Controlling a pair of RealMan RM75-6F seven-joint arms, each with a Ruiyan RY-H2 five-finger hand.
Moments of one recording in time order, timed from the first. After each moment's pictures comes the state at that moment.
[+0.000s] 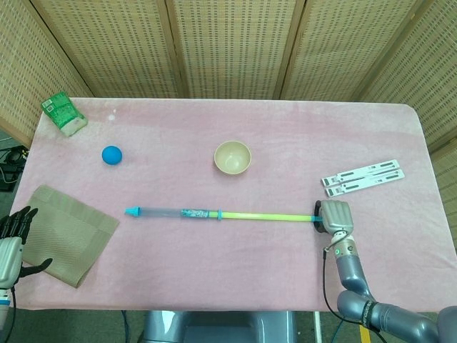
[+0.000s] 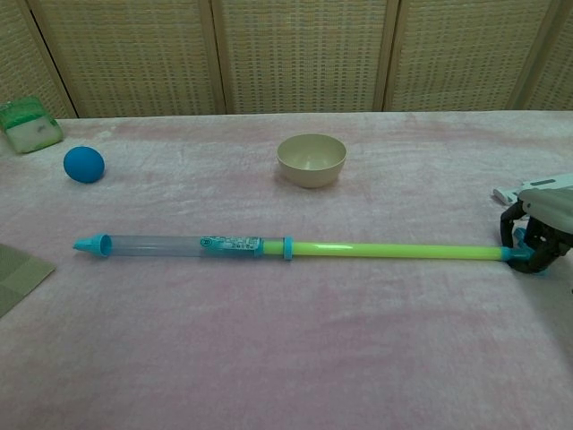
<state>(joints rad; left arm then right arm) -0.06 -1.16 -0.03 -1.65 1.37 1.42 0.09 0.55 -1.63 0.19 -1.27 -0.85 1.00 -0.47</state>
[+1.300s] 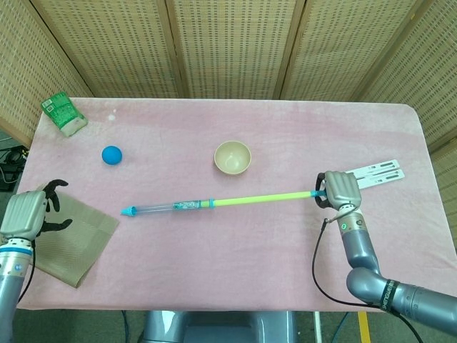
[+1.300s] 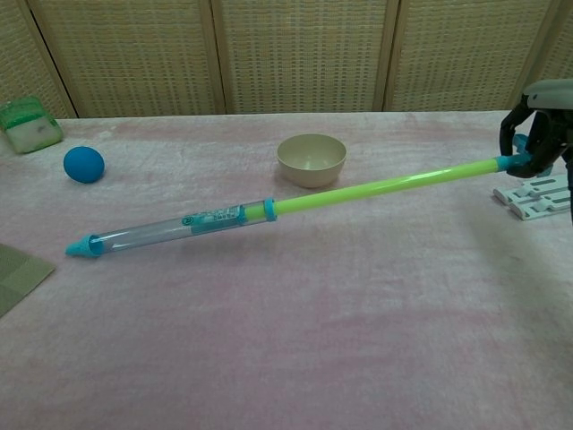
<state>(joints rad) -0.32 -1.08 -0.22 -1.83 1.06 1.18 0.29 0.72 -1.31 0.33 -1.69 -0.48 1.03 -0.66</state>
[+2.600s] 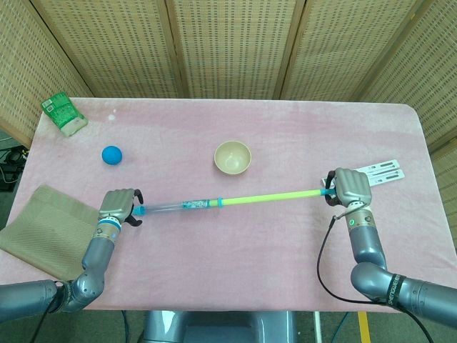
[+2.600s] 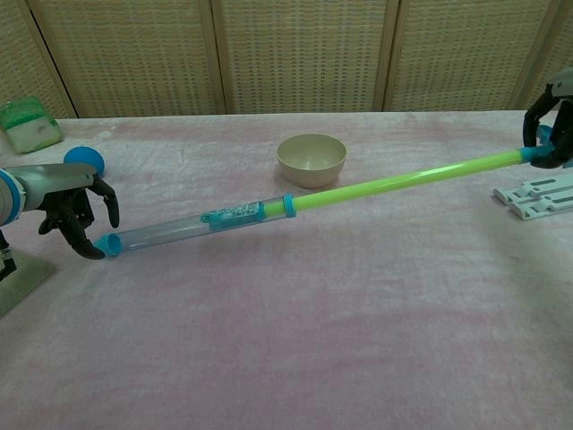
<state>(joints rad) -0.79 -1.48 -0.18 -1.62 0.38 1.03 0.69 0.79 -1.23 0.26 -1.74 -0.34 1.06 -0.63</state>
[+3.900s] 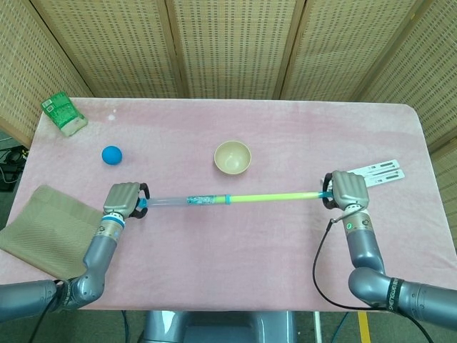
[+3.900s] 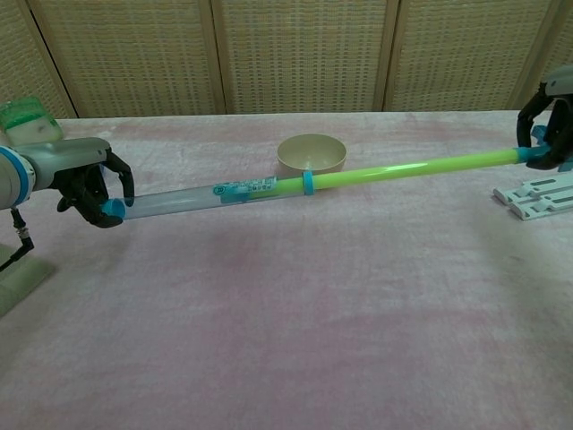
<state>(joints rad) -0.80 -1.46 -0.19 -1.65 0.53 1.05 0.59 0.82 -1.22 0.24 -1.82 -0.34 1.12 -0.62</state>
